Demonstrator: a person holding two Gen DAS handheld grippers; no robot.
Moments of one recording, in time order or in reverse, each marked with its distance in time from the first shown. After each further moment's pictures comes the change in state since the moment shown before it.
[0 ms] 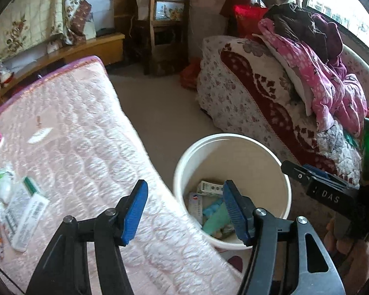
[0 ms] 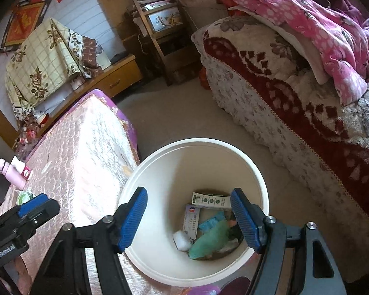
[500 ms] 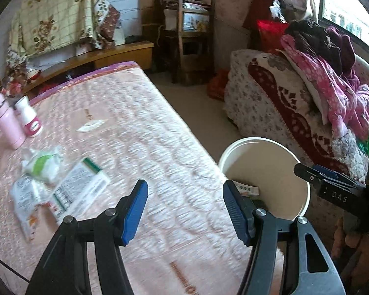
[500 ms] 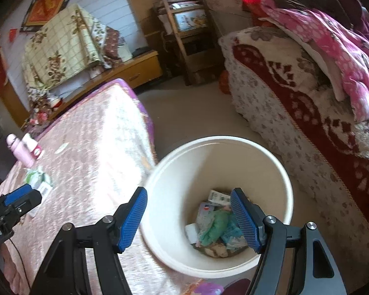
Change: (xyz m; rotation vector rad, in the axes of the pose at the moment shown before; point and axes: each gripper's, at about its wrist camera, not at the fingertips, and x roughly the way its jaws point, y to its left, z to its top) left arm -0.057 0.059 -0.030 -0.062 -0.067 0.123; right arm -0.012 0.047 -0.020 -0.117 -0.015 0.068
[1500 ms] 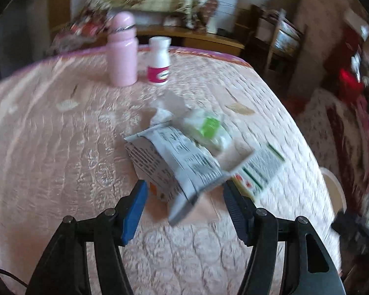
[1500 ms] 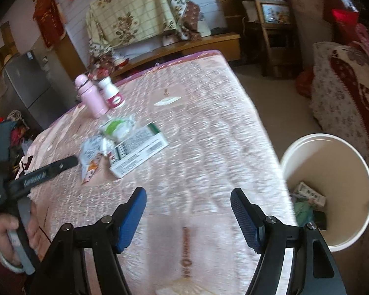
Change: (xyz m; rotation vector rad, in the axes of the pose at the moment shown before) left arm -0.039 0.233 -0.054 -0.429 0.026 0.166; right arm 0.001 0.203 -0.052 -0.252 0.119 0.259
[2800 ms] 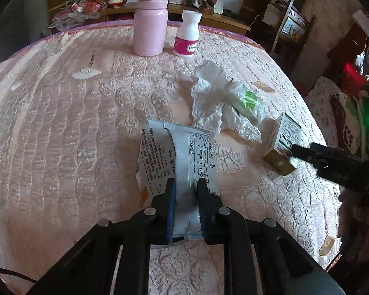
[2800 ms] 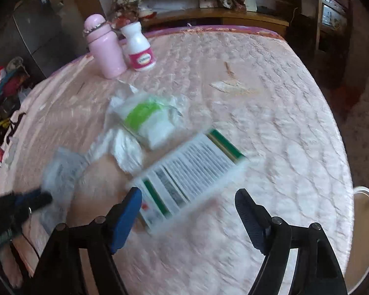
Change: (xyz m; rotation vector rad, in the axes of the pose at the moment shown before) left arm -0.004 0.063 -0.014 0.029 0.141 -0.009; right arm 0.126 0.097 0.064 -0.219 0.223 -0.032
